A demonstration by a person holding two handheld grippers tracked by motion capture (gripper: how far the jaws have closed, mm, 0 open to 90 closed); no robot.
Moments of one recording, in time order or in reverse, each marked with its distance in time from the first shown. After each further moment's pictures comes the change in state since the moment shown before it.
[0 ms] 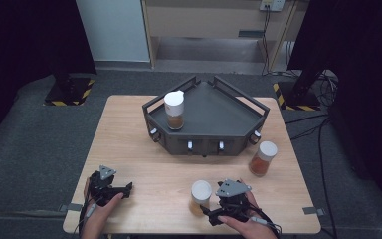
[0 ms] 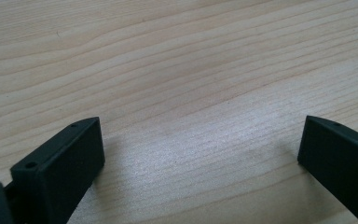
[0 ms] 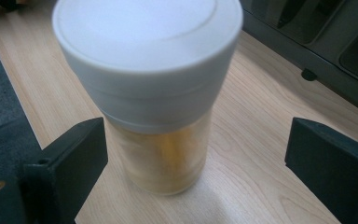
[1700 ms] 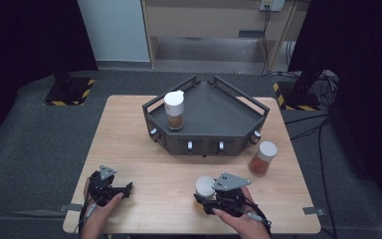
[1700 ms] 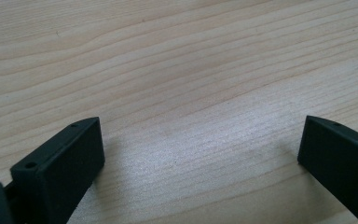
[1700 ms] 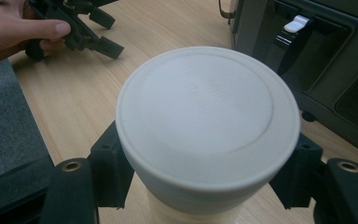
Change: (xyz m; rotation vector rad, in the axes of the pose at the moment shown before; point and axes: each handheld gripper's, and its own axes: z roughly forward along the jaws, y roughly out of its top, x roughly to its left) left arm 0.000 0.000 0.000 0.000 -0.001 0.001; right arm 0.001 0.019 -0.008 -0.084 0.019 0.033
